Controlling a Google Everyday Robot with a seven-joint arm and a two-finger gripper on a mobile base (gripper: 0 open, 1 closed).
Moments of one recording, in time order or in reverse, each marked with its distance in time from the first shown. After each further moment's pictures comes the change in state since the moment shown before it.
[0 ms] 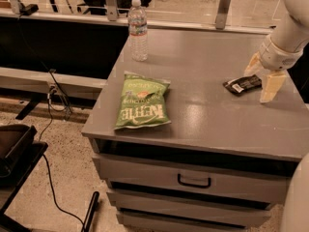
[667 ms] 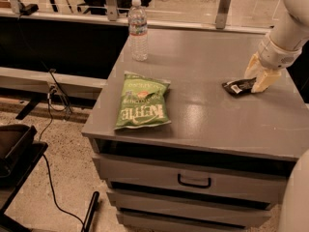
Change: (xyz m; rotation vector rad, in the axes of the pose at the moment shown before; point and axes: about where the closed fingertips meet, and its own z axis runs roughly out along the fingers) arm -0.001 -0.001 -0.004 -0.001 0.001 -0.002
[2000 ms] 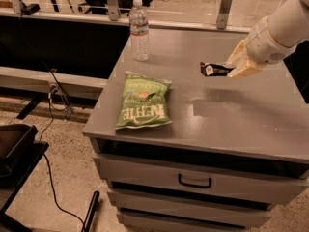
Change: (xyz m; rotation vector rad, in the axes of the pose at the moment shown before) arm -0.104 0.006 -0.069 0.251 -0.184 0.063
